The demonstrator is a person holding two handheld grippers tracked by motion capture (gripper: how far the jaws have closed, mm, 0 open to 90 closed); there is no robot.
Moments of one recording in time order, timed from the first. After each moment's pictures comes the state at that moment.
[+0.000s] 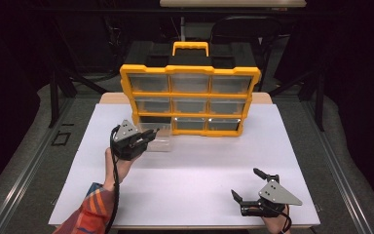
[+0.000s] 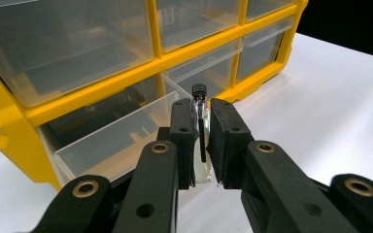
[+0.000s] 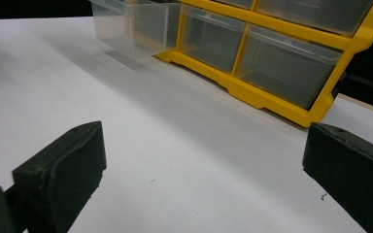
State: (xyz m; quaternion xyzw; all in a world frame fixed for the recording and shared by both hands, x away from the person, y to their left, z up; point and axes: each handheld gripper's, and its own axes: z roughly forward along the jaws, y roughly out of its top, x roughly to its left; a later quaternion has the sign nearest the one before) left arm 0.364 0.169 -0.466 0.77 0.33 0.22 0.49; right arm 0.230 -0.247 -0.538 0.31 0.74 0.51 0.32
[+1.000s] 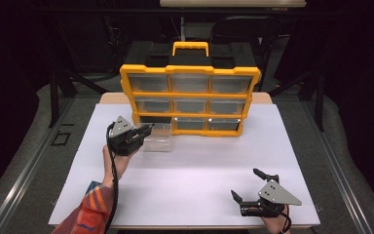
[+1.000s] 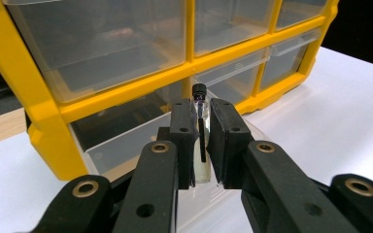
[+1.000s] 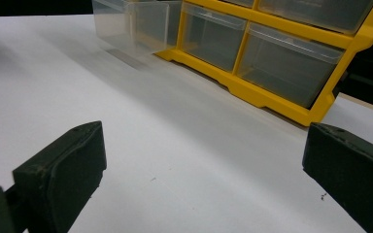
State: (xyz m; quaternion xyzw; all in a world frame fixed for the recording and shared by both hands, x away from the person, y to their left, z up) left arm 0.377 0.180 -0.470 0.75 0.36 0.23 0.50; right arm 0.230 -0.247 -0.538 0.31 0.74 0.51 0.32
